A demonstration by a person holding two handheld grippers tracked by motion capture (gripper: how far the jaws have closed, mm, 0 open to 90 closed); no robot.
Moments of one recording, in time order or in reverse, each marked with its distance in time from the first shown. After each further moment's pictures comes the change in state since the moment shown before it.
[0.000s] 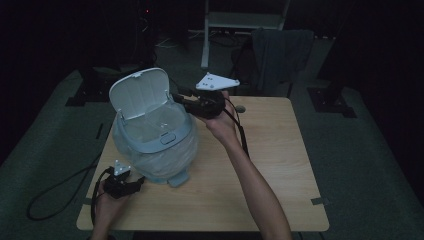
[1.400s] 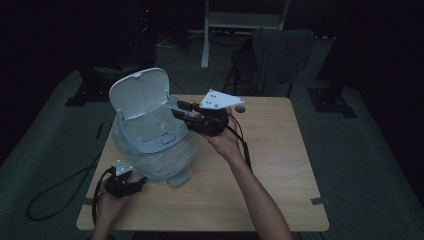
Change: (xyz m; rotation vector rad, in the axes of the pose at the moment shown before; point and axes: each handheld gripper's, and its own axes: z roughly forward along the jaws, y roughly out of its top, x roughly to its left) left arm -0.003 0.002 0.003 -0.005 -0.013 0.012; right arm 0.032 -0.017 -0.025 -0.028 0.053 -0.020
